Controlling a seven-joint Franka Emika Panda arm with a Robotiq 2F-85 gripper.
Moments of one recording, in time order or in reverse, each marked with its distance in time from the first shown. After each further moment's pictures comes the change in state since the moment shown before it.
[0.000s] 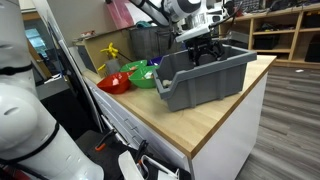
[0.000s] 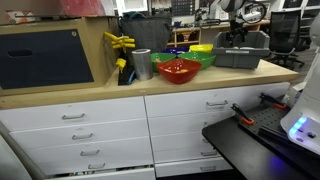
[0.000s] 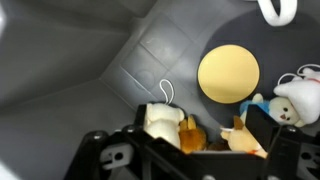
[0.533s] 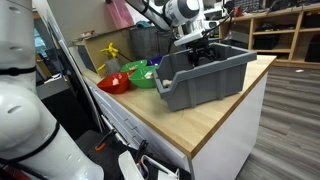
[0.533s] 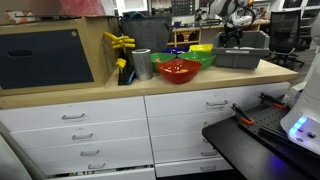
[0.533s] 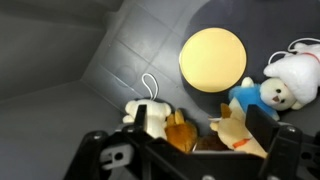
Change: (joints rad) arm 0.033 0.096 0.009 0.093 -0.007 -0.037 0.160
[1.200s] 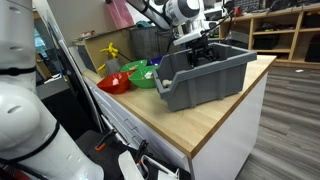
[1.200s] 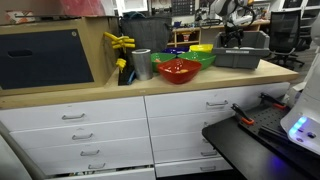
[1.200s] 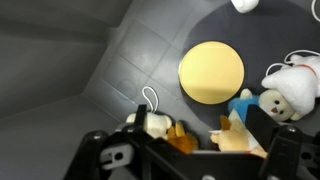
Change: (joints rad) arm -0.001 0.002 0.002 0.011 0.005 -0.061 0.018
